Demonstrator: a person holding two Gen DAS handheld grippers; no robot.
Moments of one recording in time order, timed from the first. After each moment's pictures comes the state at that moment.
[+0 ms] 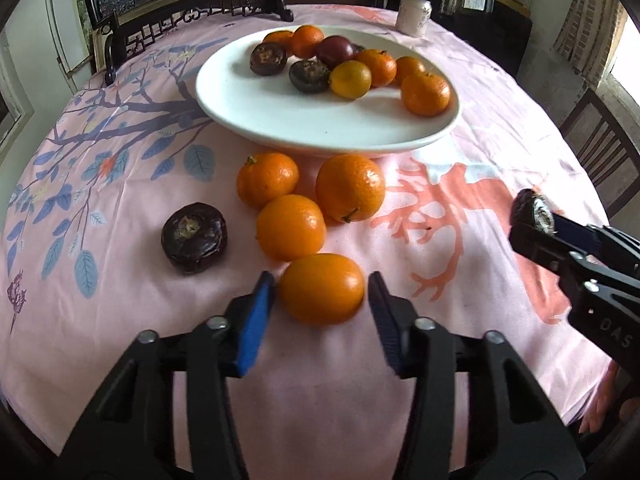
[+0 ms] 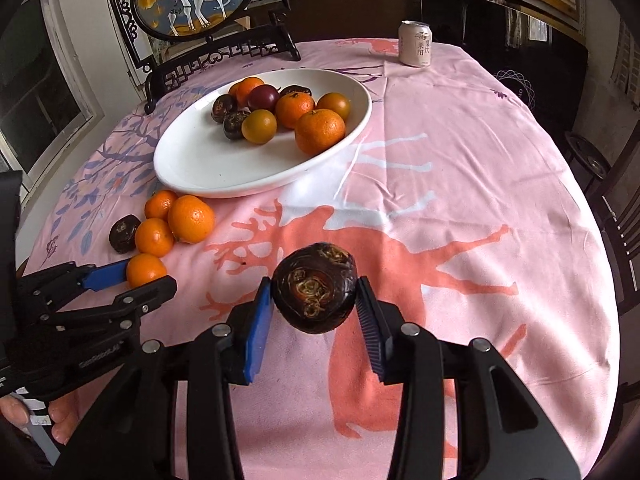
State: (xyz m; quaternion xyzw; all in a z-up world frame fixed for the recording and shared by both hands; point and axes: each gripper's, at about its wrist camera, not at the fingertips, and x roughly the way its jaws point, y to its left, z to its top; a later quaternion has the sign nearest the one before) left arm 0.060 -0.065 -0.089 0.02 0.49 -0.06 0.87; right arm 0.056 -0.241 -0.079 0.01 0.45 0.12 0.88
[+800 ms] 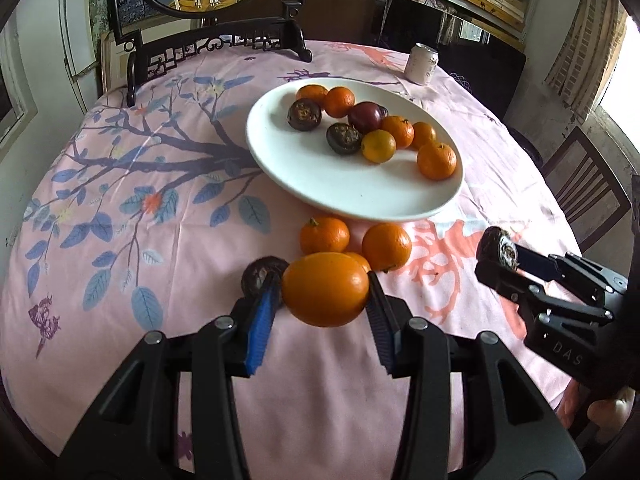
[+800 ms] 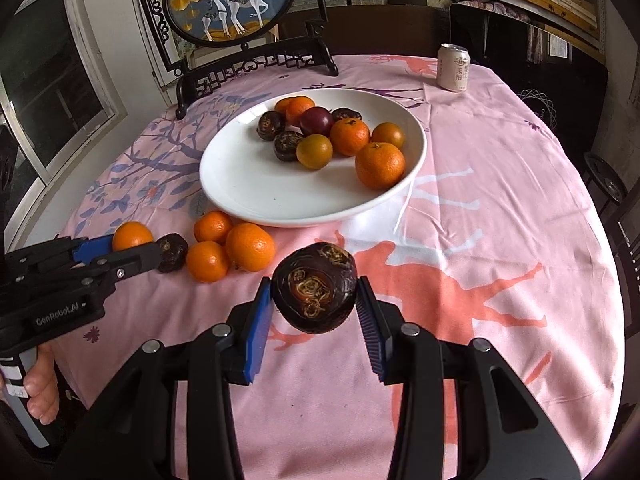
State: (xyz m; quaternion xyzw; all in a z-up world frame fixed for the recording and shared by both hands) left arm 0.064 -0.013 -0.030 -0.02 0.45 -0.08 0.89; right arm 0.063 -0.200 -0.056 0.00 0.44 0.16 0.88
